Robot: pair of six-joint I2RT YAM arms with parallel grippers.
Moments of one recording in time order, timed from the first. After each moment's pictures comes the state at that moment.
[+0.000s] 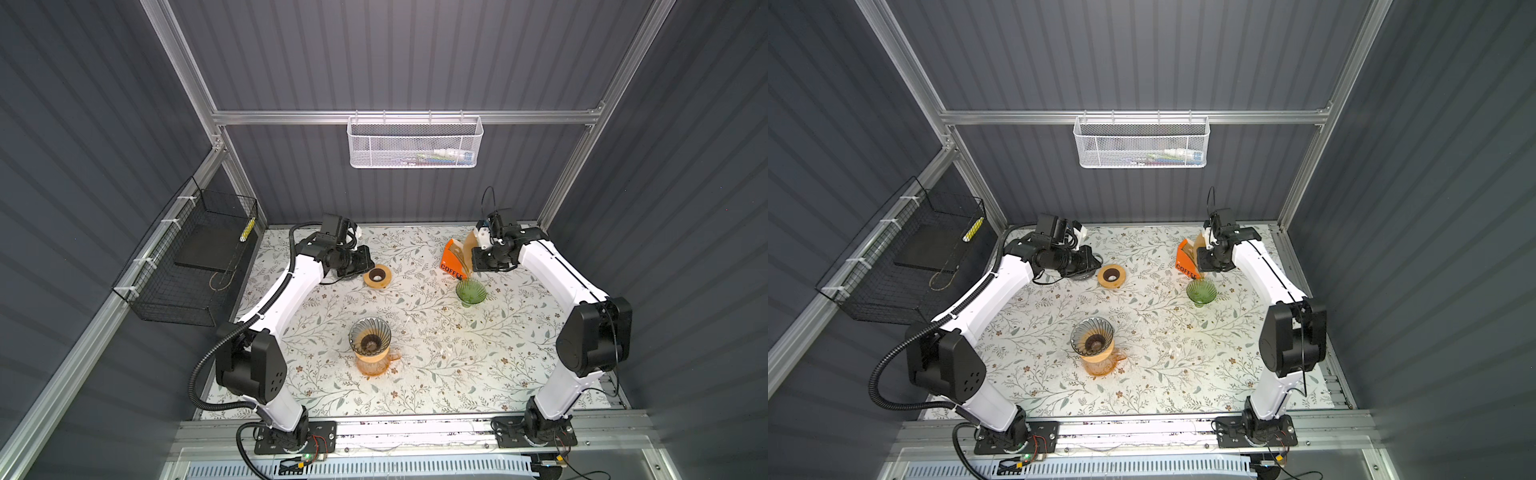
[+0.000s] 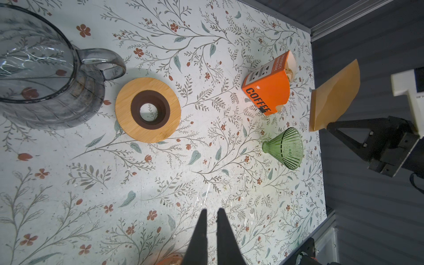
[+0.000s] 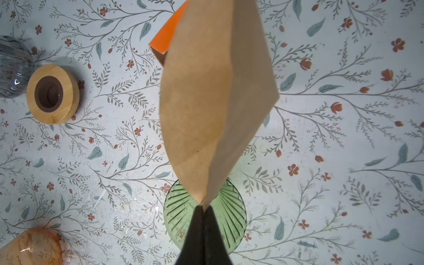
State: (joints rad) left arm -0.35 1.64 1.51 -0.77 0.39 -0.44; right arm 0.21 1.75 1.57 -0.91 -0.11 0.10
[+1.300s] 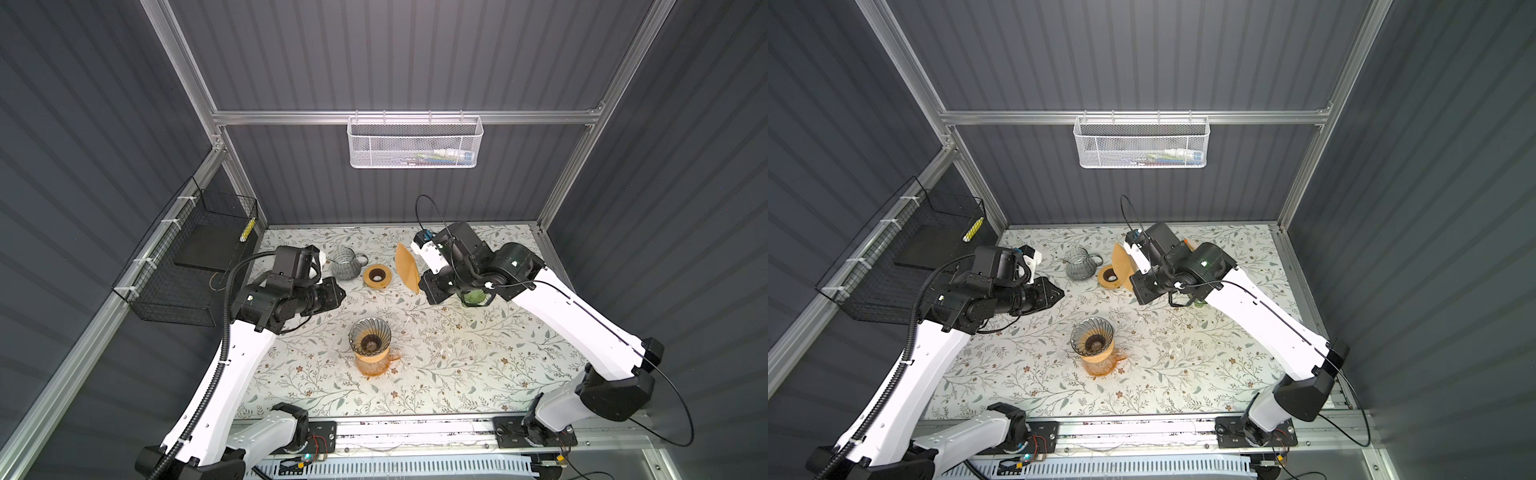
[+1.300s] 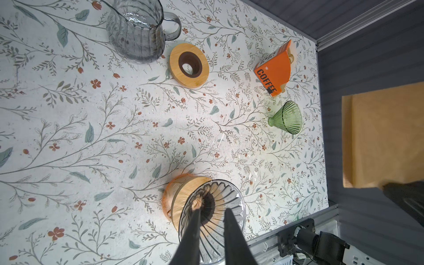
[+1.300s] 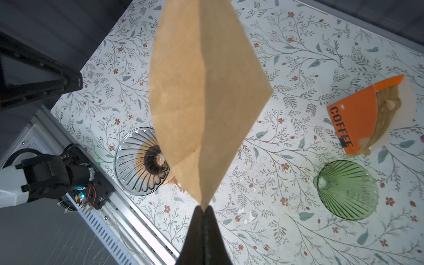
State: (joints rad) left arm -0.35 1.09 1.33 -1.11 0.24 -0.51; right arm 0.89 1.55 1.84 -1.17 -0.01 0.25
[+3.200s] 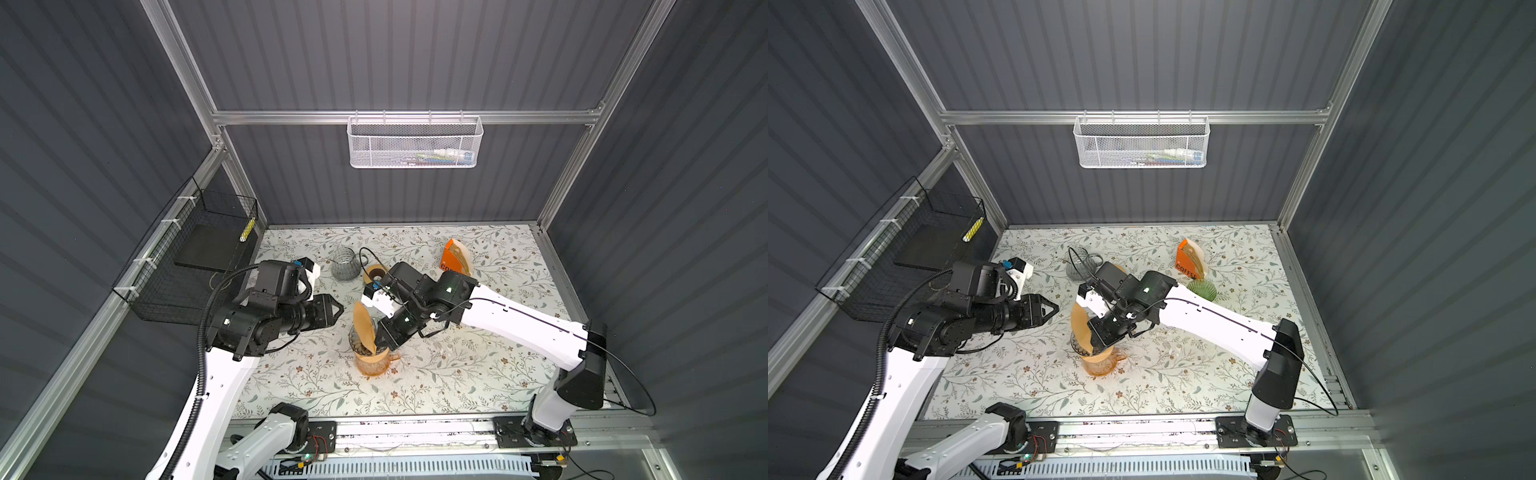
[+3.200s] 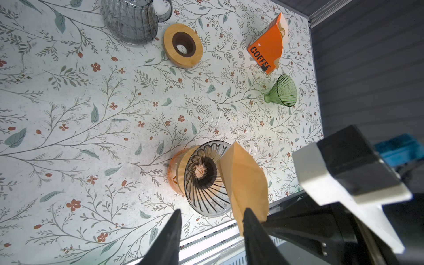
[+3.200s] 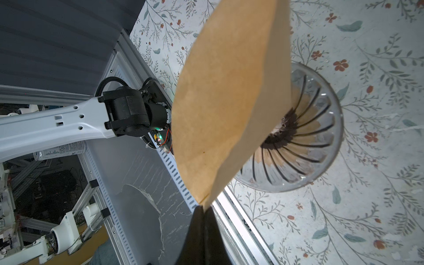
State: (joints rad) left arm -0.35 0.97 1.34 -1.23 0.29 -0.43; right arm 1.06 1.69 1.68 -1.01 -0.40 0.41
